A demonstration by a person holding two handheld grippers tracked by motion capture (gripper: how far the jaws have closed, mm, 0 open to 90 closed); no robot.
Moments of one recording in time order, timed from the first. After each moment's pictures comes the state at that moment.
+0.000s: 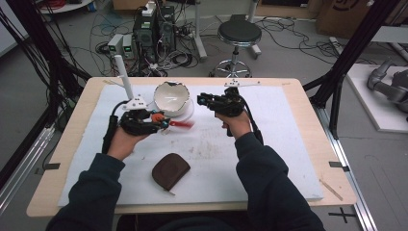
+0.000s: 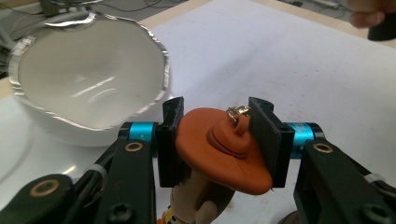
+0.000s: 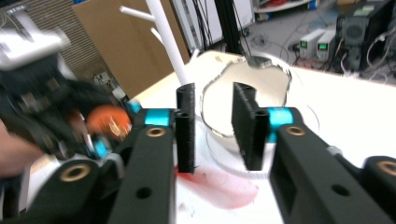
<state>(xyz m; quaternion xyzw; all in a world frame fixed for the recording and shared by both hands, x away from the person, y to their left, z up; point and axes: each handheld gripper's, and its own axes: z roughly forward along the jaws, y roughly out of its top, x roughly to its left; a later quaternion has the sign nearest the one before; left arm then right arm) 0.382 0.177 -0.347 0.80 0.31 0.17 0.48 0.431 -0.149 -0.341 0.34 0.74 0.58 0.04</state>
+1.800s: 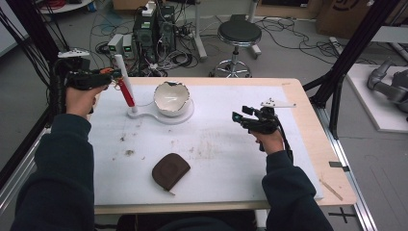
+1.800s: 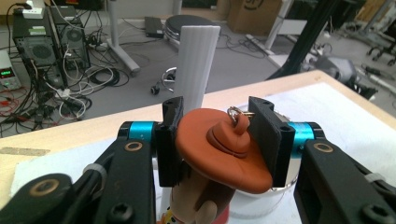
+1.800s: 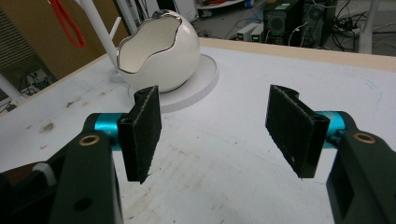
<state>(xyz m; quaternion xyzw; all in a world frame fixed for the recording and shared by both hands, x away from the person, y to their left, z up) 0.441 0.289 -0.273 0.67 0.48 0.21 0.52 0.404 -0.250 -0.383 0.39 0.73 0.55 0.13</state>
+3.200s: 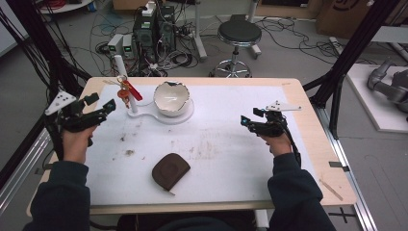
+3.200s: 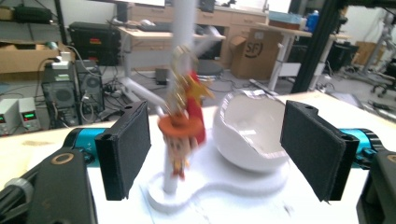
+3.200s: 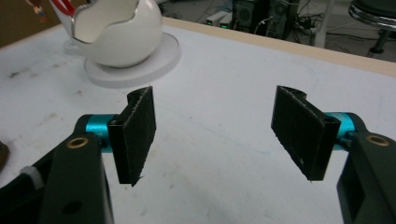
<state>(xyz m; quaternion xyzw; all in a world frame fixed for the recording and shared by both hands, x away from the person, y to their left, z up) 0.350 0.298 -0.356 0.62 0.42 0.30 0.59 0.396 -0.272 -0.386 0.40 0.75 0.48 0.20</state>
